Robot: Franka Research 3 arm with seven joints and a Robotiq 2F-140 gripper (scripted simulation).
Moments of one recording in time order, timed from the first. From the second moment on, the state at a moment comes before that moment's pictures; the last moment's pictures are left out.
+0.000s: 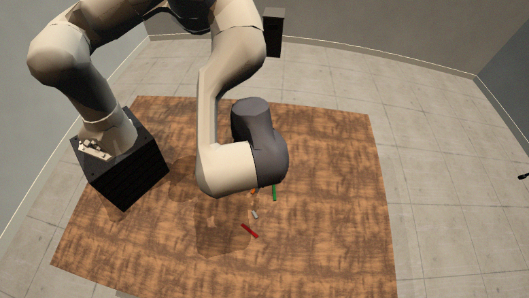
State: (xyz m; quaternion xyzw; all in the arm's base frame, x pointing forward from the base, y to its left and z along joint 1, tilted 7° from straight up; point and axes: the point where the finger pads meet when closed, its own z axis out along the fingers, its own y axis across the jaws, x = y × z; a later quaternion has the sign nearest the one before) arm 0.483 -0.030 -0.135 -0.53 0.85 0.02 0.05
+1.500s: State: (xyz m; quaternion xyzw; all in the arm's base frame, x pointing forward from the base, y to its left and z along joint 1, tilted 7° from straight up) arm 0.483 -0.028 -0.151 -0.53 0.85 0.02 0.05
